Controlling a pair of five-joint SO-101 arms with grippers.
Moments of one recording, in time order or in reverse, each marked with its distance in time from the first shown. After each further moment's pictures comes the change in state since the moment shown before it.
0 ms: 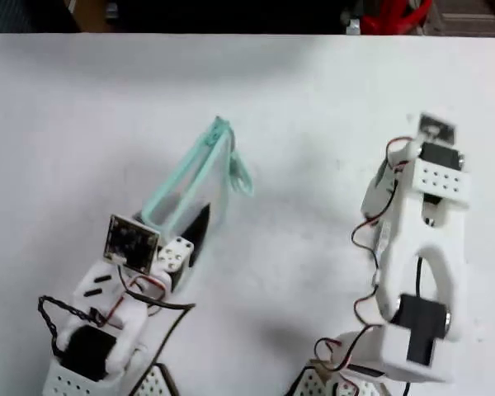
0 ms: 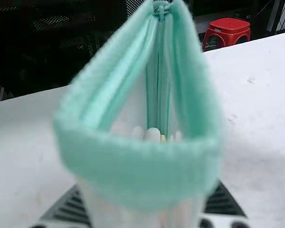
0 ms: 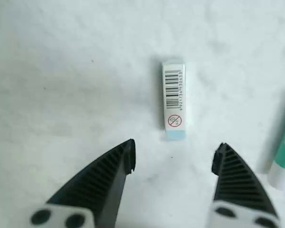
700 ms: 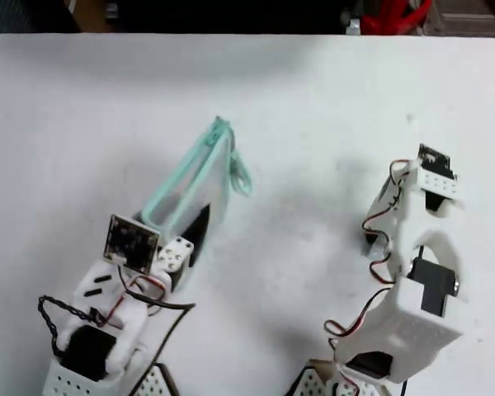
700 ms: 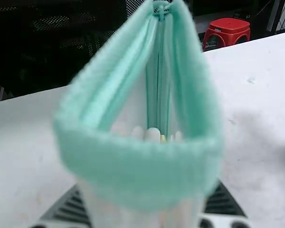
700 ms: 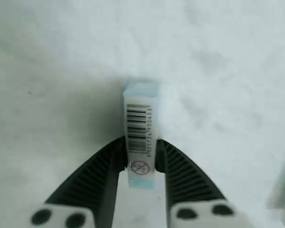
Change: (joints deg) left arm 0.0 0.0 0.0 0.0 0.0; right arm 4.7 13.7 1.6 -12.1 1.0
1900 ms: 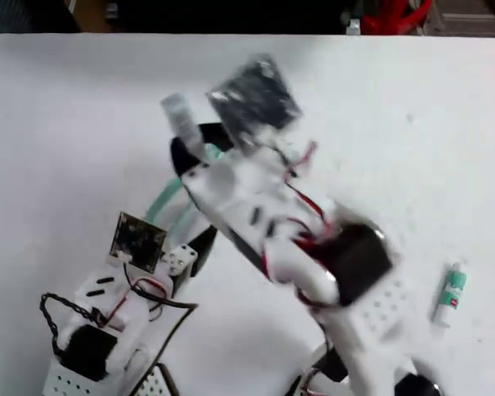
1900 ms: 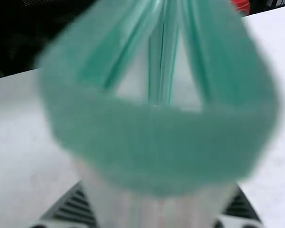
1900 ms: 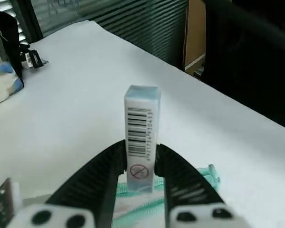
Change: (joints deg) left arm 0.7 0.2 -0.4 5.2 0.0; right arm -63.0 -43.9 -24.8 -0.1 6.9
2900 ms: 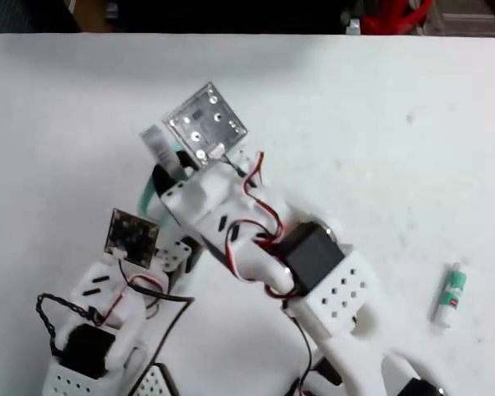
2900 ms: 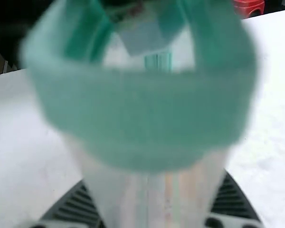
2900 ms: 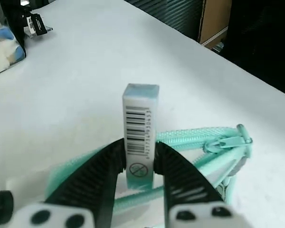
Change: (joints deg) left arm -2.8 0.5 0.0 0.0 0.0; right arm -2.1 -4.0 21.3 -11.2 0.1
